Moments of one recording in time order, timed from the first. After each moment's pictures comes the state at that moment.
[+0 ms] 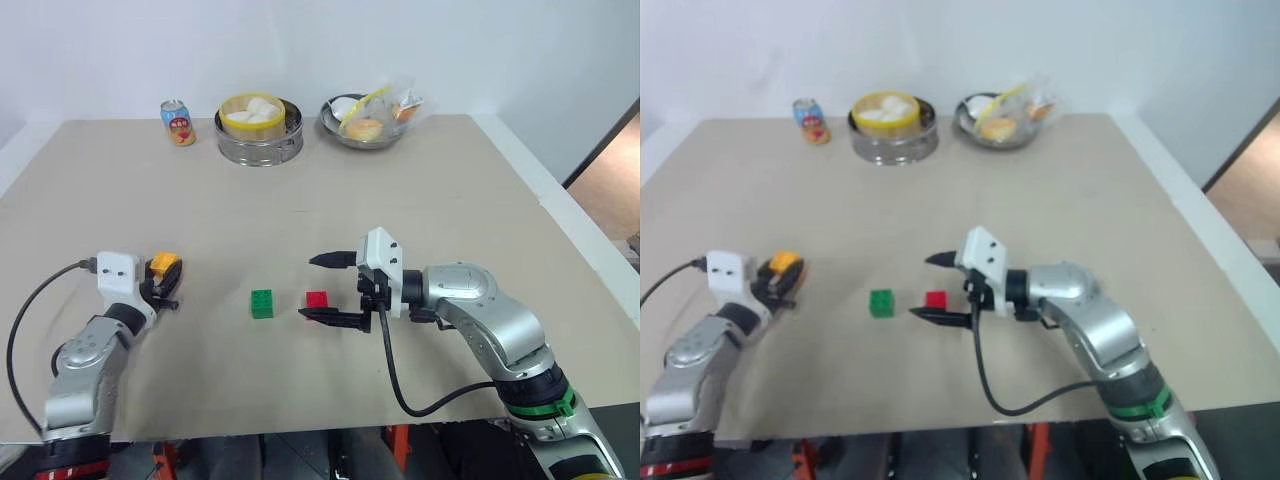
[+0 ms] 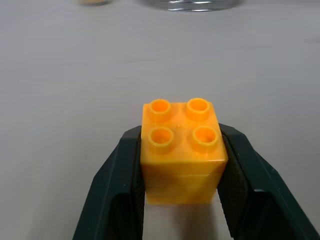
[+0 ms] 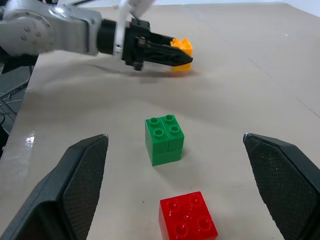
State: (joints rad) left arm -0.05 0.47 0.28 -0.14 -0.37 0.28 -0.53; right arm -0.49 -0.54 0.24 -0.35 0.41 0.56 0.94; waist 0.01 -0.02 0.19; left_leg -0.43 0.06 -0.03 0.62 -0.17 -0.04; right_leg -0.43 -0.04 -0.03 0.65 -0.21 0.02
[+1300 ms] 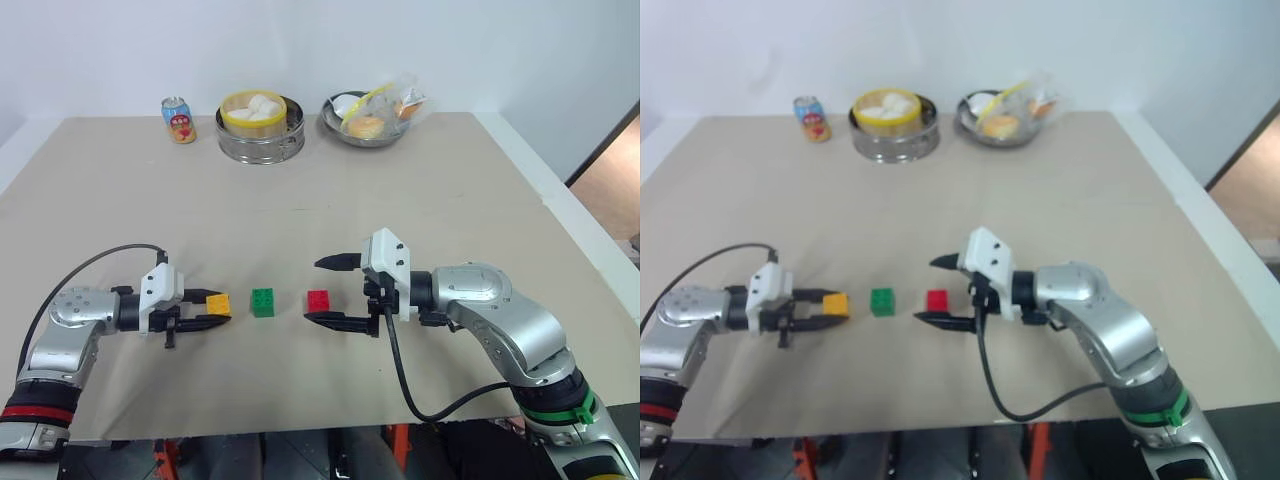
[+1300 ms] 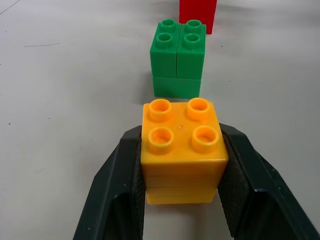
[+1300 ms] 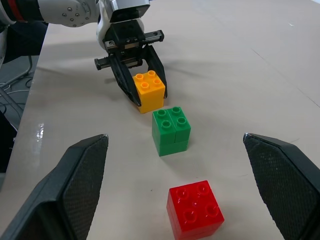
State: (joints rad) left arm -0.29 0.73 0.02 0.26 -0.34 -0.08 -1.37; right arm -0.48 -0.61 0.22 -0.45 0.45 0.65 0.91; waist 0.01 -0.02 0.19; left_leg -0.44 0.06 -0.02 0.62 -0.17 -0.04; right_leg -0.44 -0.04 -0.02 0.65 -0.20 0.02
